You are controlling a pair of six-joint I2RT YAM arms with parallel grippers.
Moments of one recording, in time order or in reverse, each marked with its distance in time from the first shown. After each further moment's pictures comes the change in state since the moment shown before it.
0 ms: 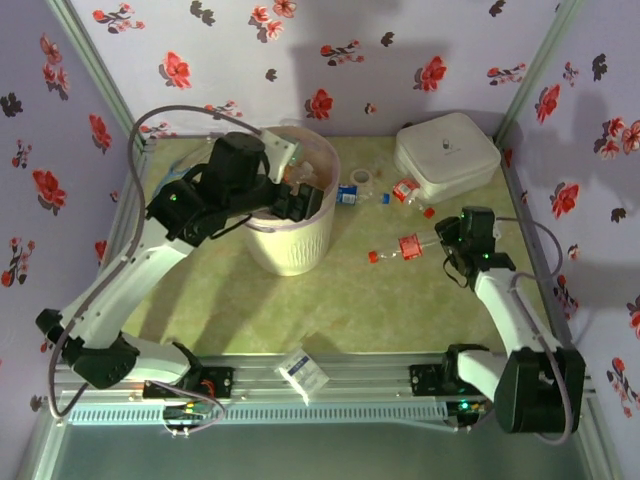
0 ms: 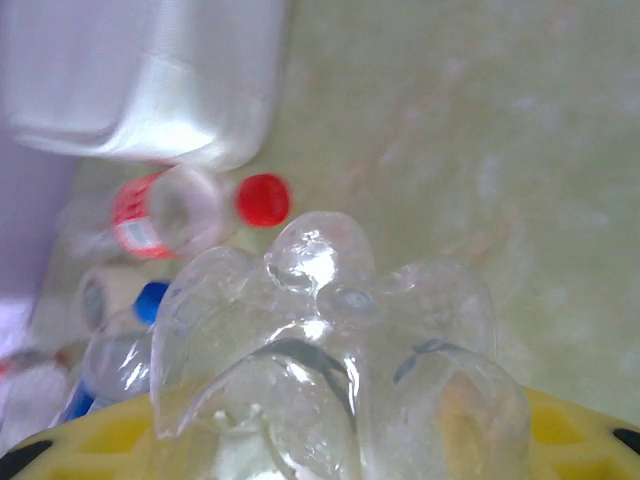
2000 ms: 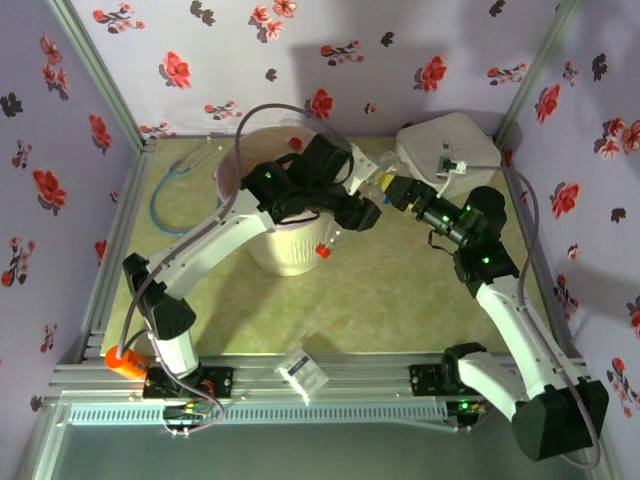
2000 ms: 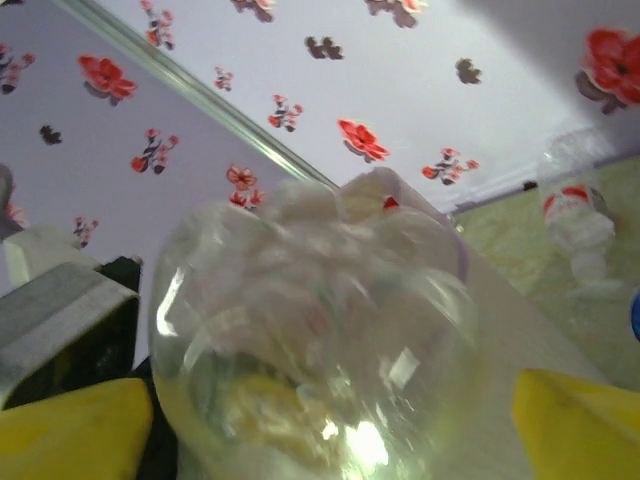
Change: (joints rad) left arm -0.124 0.389 0.267 -0.062 0.177 0.052; right arm 0.217 -0.119 0.154 0.459 -0.599 -0.190
